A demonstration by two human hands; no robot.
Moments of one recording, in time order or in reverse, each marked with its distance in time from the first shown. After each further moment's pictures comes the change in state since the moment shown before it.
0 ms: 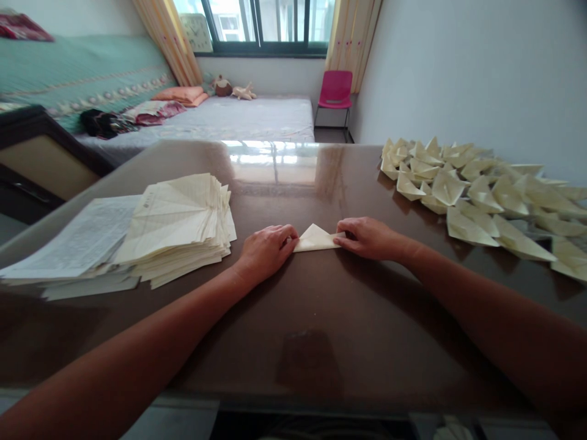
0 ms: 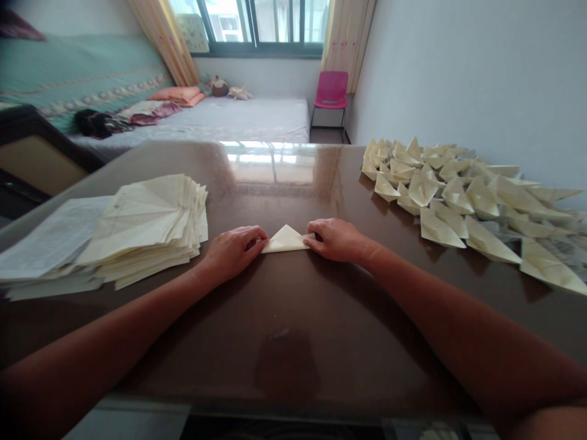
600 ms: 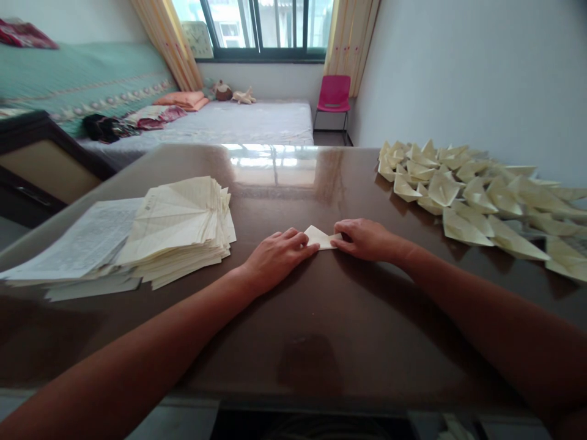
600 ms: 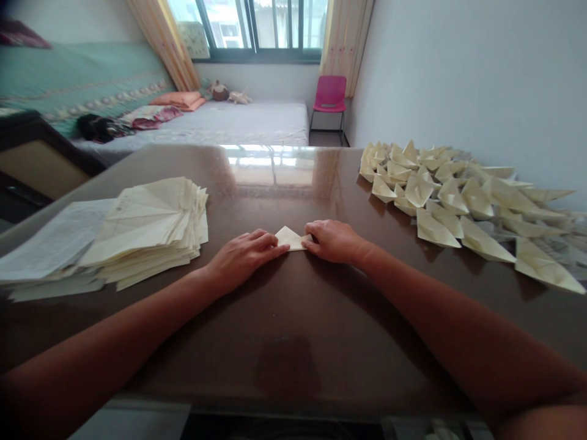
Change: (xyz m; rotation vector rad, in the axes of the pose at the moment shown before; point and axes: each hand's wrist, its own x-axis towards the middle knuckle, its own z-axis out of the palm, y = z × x) left_hand -0.001 0.010 -0.001 0.269 -0.027 0.500; right_hand -0.001 -0.006 0.000 -0.059 0.010 0.042
